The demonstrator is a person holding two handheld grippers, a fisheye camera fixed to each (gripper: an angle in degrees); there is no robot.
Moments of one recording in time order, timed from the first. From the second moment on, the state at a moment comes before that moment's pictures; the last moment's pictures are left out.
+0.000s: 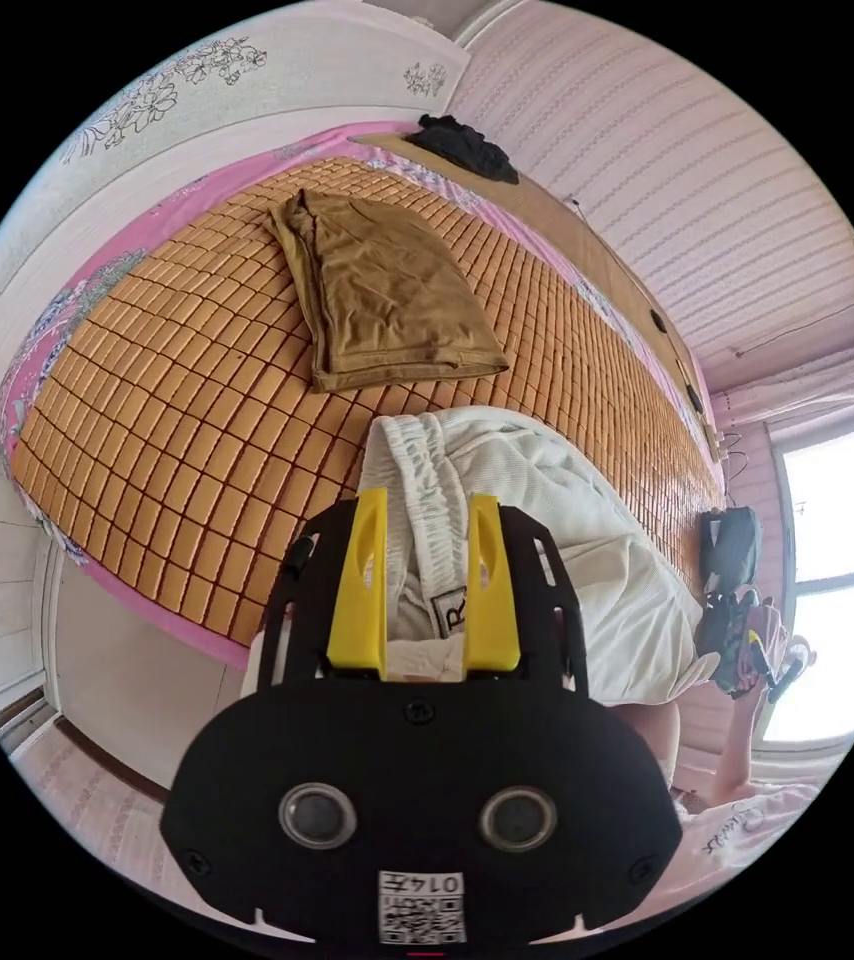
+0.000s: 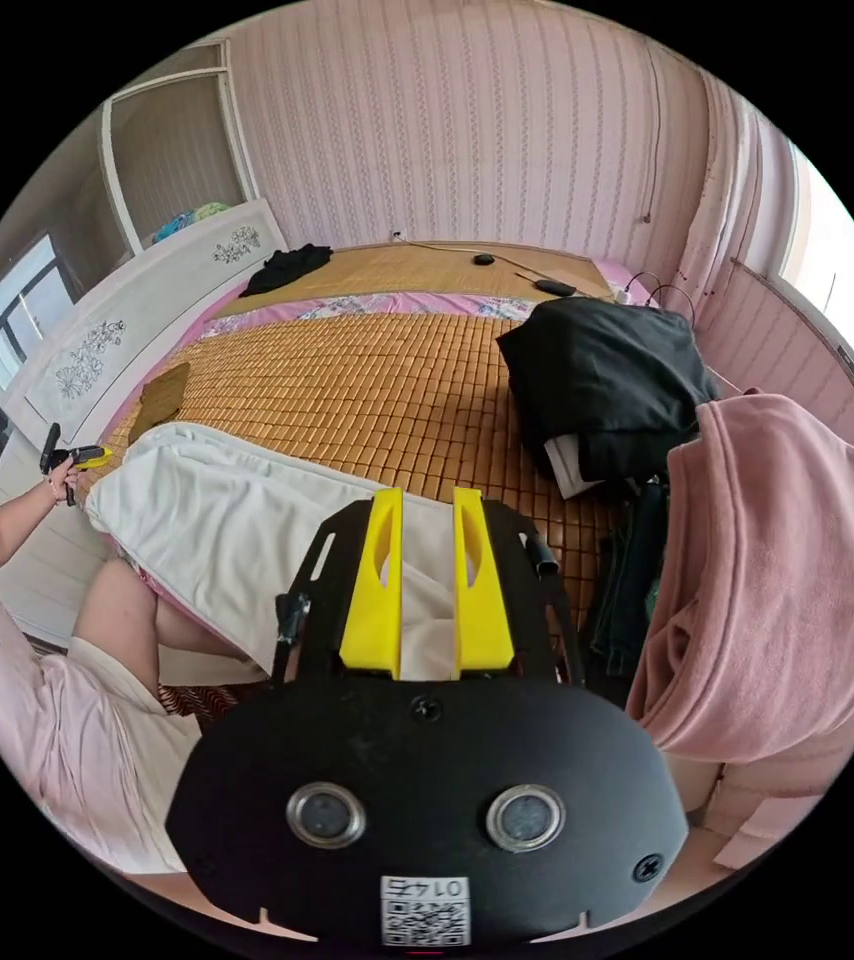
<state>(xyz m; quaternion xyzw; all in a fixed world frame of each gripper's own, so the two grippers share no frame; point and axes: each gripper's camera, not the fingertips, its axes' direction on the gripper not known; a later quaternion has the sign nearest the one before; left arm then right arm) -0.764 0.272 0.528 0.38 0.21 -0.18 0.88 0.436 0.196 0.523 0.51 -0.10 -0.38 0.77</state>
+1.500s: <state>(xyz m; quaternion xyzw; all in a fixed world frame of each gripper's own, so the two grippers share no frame) -0.695 0.302 0.487 0.39 0.07 -0.17 0.90 0.338 0.057 0.567 0.37 -0.04 -0.29 0.88</state>
